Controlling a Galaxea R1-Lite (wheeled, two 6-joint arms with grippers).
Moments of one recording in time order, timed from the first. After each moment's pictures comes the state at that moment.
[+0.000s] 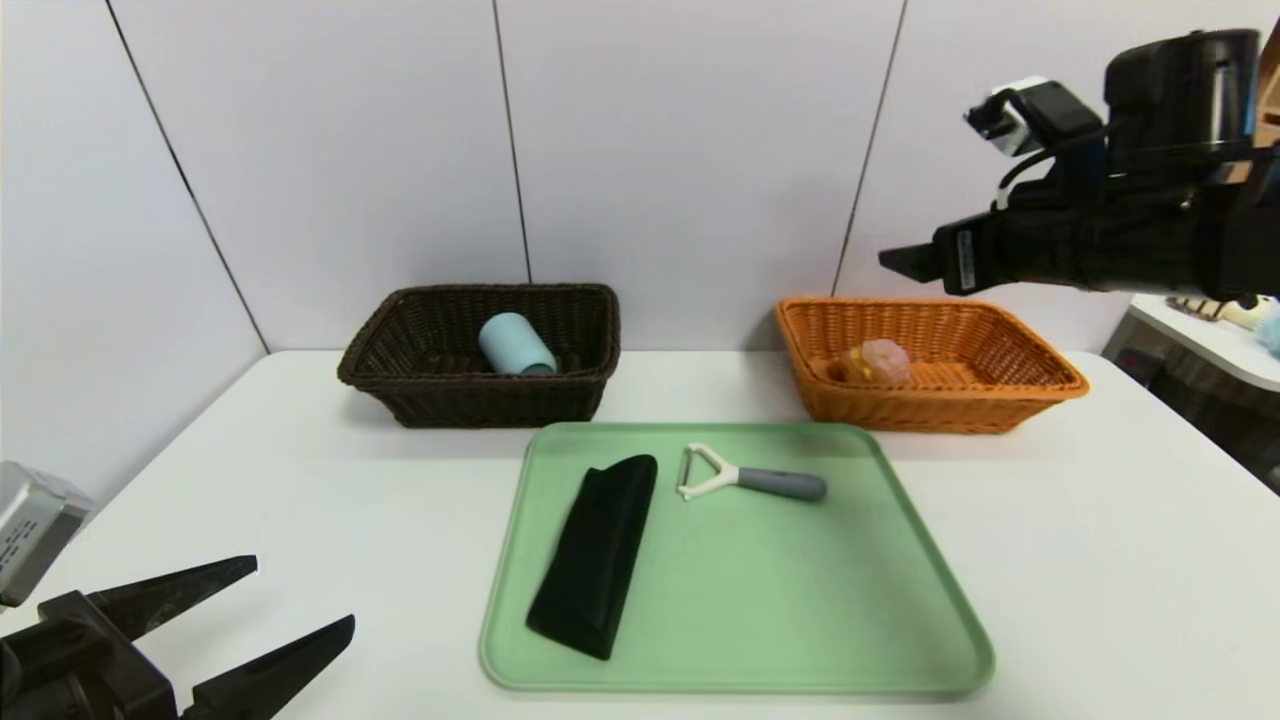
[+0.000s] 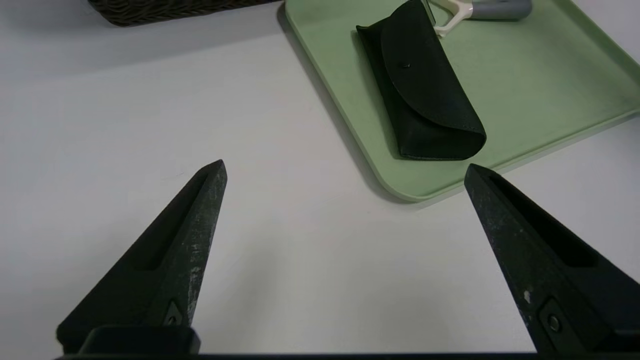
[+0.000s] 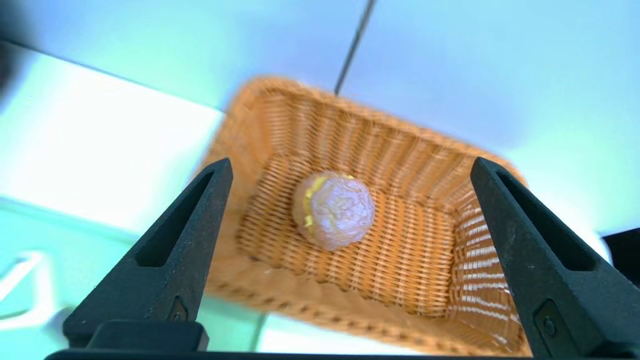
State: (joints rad) left arm -0.43 0.88 -0.33 -0.24 -0.07 -0.14; right arm 0.25 1.70 -1.36 -0.03 -0.11 -0.22
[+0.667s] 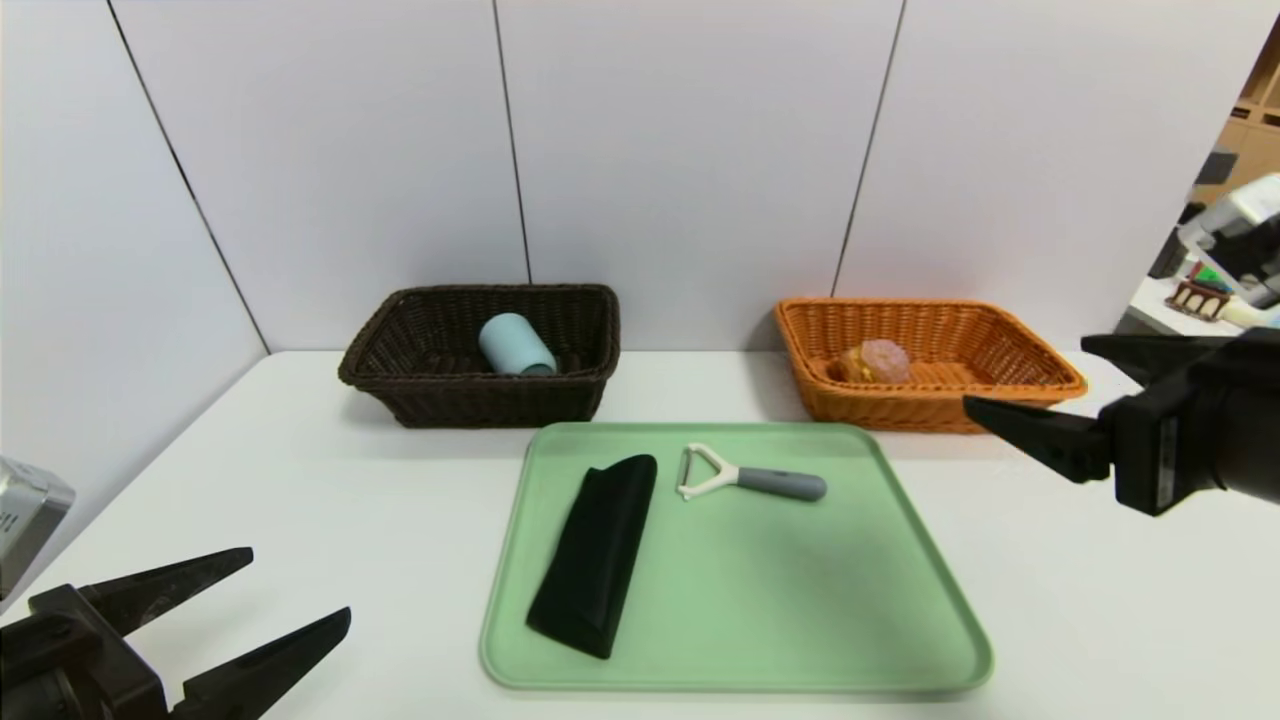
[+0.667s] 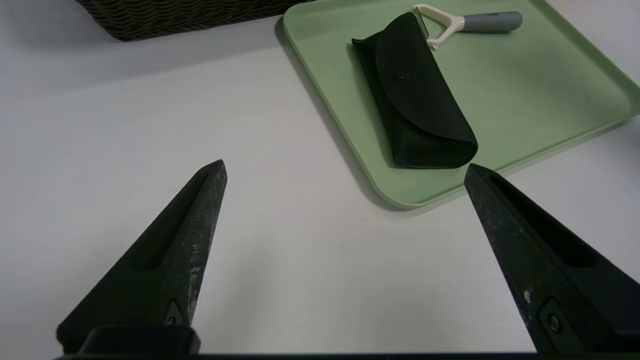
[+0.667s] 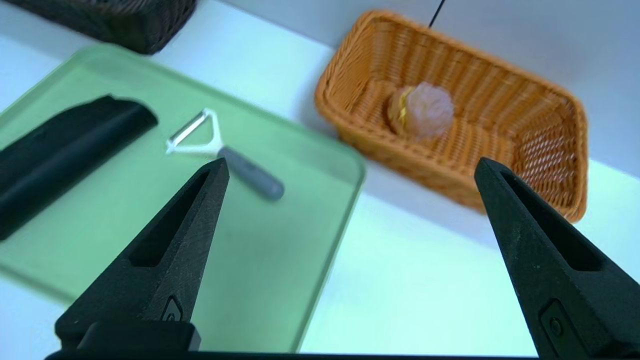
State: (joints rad) left arm -0.43 0.87 -0.34 -0.24 -0.07 -0.14; right arm 0.47 1.17 -0.82 -0.04 -0.17 -0.14
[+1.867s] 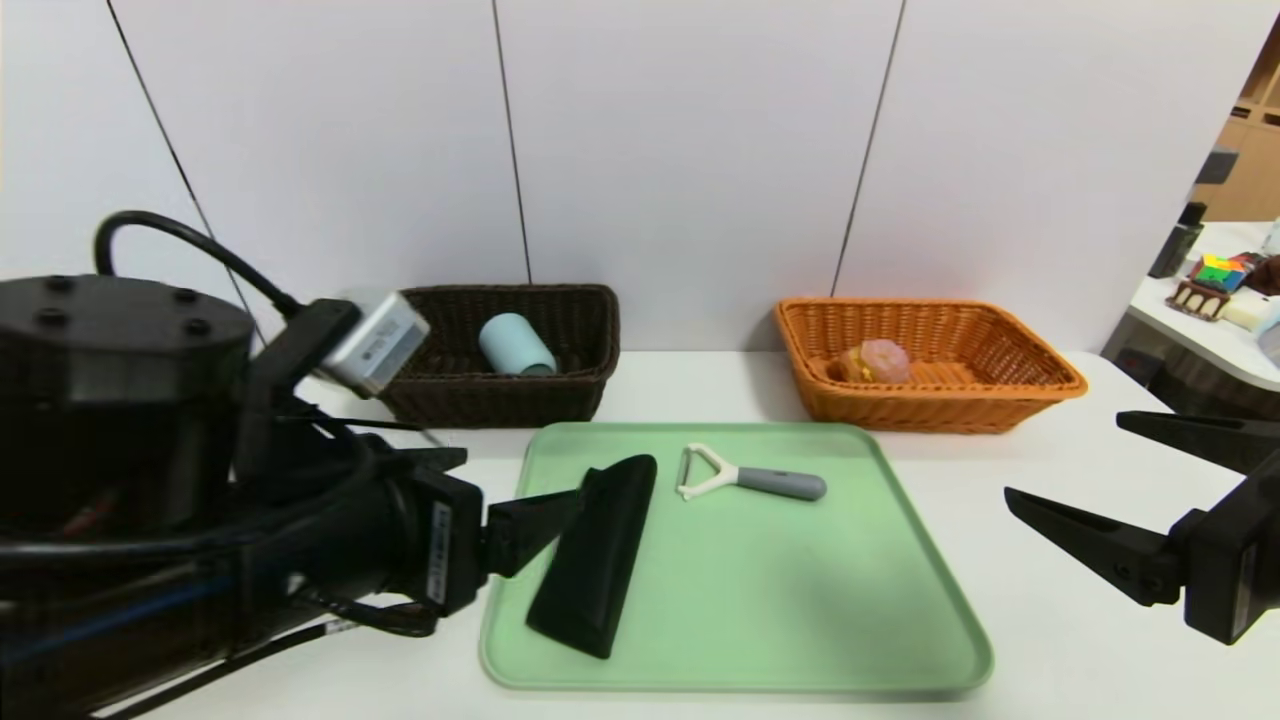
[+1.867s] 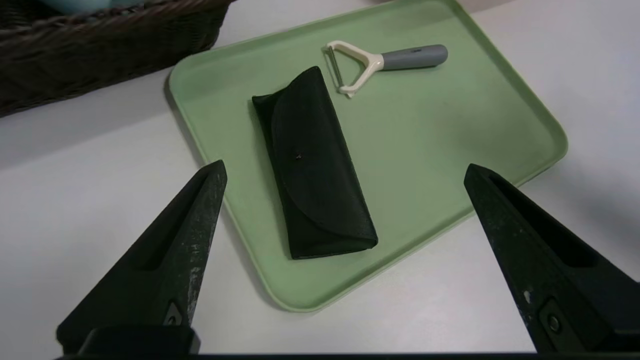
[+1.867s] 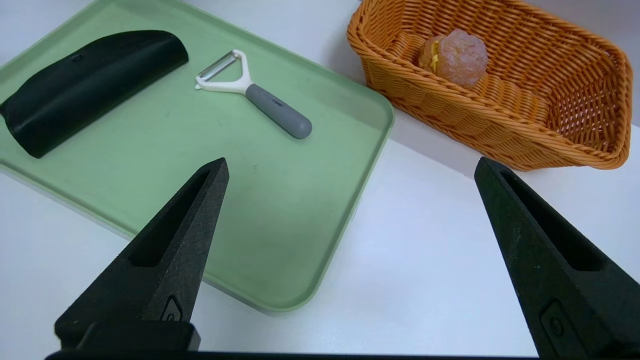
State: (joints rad) left arm -0.81 1.32 -0.79 -0.14 0.17 -0.29; right arm 0.52 1.03 -0.65 -0.05 -0.16 -0.14
